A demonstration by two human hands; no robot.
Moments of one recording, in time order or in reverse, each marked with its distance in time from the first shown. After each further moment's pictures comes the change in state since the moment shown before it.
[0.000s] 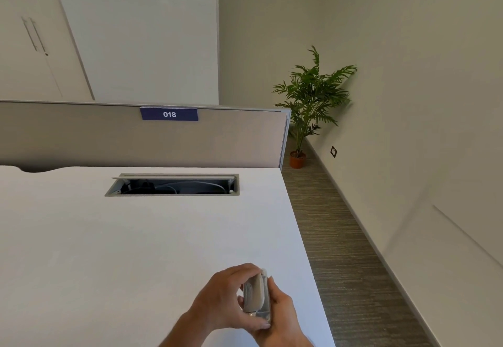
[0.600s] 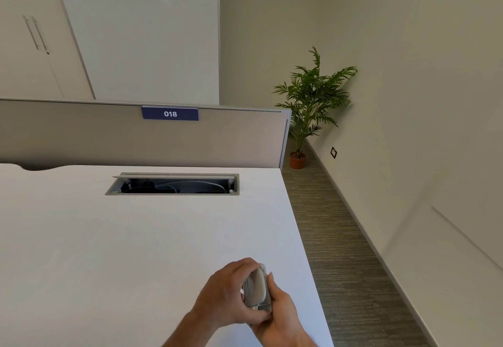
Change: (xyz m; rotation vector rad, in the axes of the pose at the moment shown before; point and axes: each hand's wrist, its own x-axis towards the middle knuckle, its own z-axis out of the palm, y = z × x) left_hand 0.004 0.005 0.007 0.132 0.092 -0.007; right_hand -0.010 -0.007 0.005 0.029 -0.036 0.010
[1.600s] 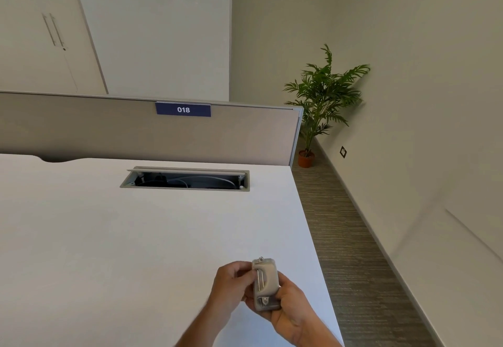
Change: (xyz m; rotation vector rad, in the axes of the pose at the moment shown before) left_hand -0.002 0.002 0.005 -0.831 0.146 -0.822; right_hand 0.001 -0.005 -0.002 -0.414 0.019 -0.090
